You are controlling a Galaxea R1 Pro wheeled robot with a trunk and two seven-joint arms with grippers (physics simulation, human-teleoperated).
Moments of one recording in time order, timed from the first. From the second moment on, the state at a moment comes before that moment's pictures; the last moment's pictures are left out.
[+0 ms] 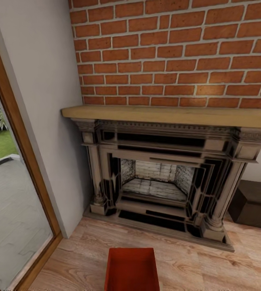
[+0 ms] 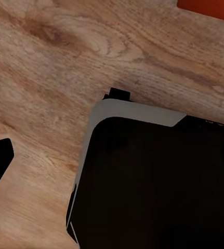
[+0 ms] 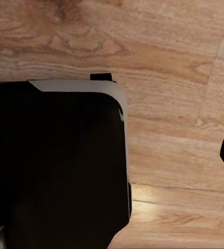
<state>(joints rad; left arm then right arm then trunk) -0.19 0.01 0.02 -0.01 0.22 -0.04 0.09 -0.10 -0.01 0.14 0.03 -0.17 -0.16 -0.06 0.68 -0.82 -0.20</state>
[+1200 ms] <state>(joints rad) -0.18 0.01 0.02 -0.01 0.22 -0.04 0.09 -0.10 -0.01 0.14 0.03 -0.16 -0.15 -0.04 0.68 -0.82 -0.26</state>
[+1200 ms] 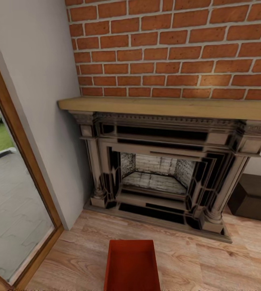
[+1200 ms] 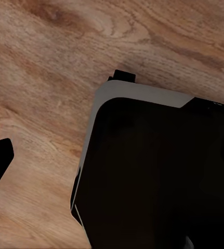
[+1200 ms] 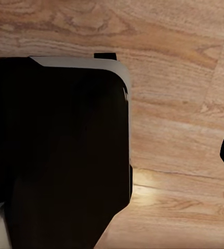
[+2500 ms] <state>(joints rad) -0.18 0.01 0.02 -0.01 0.22 -0.04 0.09 -0.10 -0.01 0.14 0.03 -0.16 -0.16 -0.04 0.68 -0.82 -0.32</state>
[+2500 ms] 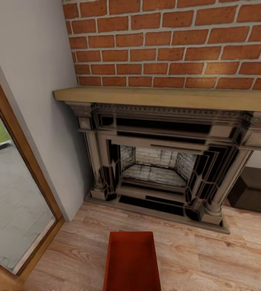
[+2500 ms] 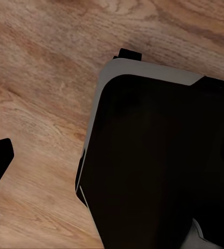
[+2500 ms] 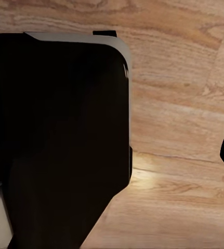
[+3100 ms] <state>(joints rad) -0.19 0.01 0.02 -0.01 0.22 -0.04 0.09 -0.10 -0.01 0.14 0.03 -0.16 -0.16 -0.04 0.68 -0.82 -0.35</state>
